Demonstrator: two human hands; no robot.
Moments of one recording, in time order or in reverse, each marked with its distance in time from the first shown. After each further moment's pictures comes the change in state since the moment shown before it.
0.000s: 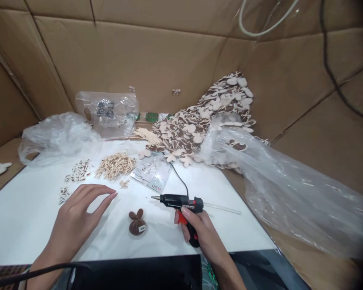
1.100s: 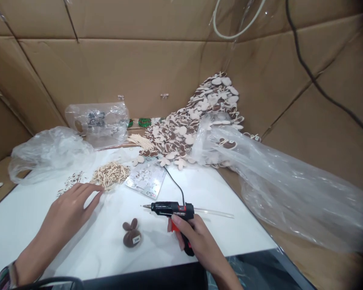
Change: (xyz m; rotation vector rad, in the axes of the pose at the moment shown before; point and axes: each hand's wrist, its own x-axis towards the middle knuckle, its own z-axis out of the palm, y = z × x) left_hand 0.026 -0.057 0.000 0.388 -0.200 0.115; right_hand 0.002 0.002 0.000 0.002 -0.073 -0.036
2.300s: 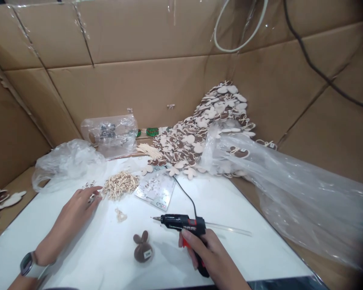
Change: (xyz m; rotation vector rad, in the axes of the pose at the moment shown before) left_hand -0.003 -0.053 0.023 -0.198 -0.211 -0.469; right_hand -0.001 0.008 0.000 -0.035 0.027 0.046
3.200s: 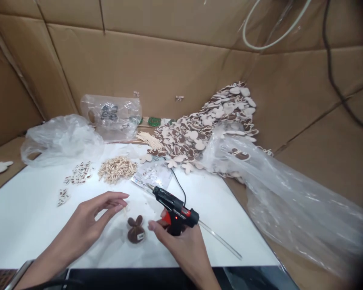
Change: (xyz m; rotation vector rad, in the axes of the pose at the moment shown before) left_hand -0.066 0.110 -0.012 -0.728 -0.143 0.126; right_hand 0.007 -0.018 0.054 0.051 0.241 -0.043
